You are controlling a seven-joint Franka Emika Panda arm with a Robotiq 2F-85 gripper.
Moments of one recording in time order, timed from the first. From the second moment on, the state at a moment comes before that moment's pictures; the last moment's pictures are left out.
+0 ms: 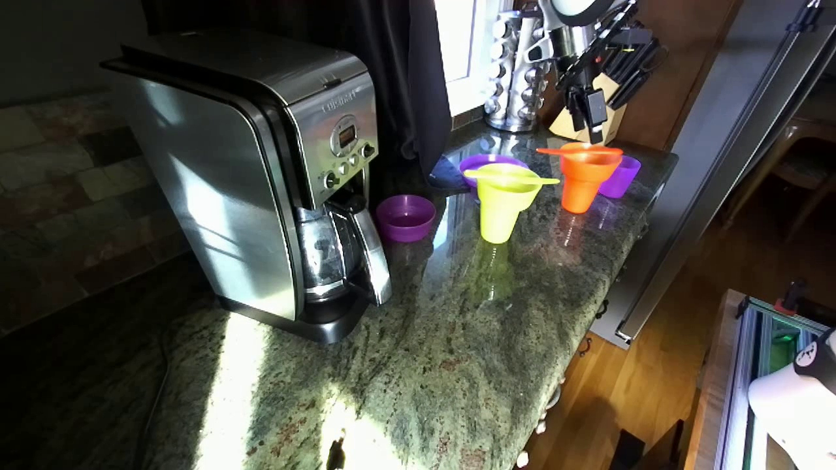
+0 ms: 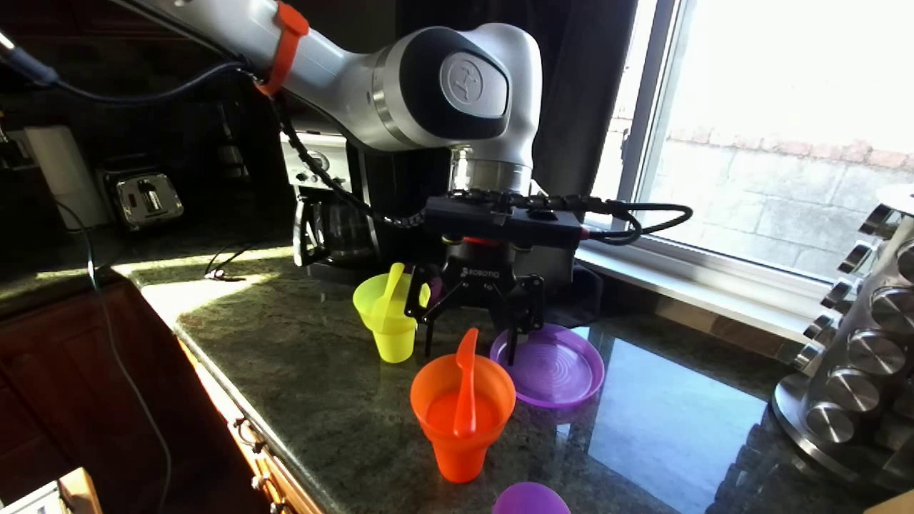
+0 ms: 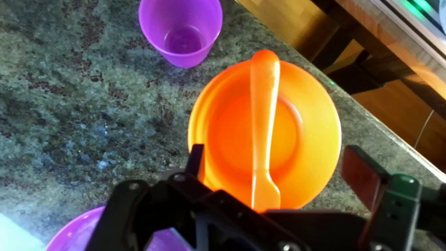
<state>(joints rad) -0.18 0.07 -0.11 -2.01 -0.27 1.79 -0.90</state>
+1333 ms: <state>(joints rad) -0.18 -0.23 -0.20 -2.22 -0.13 1.86 -0.62</state>
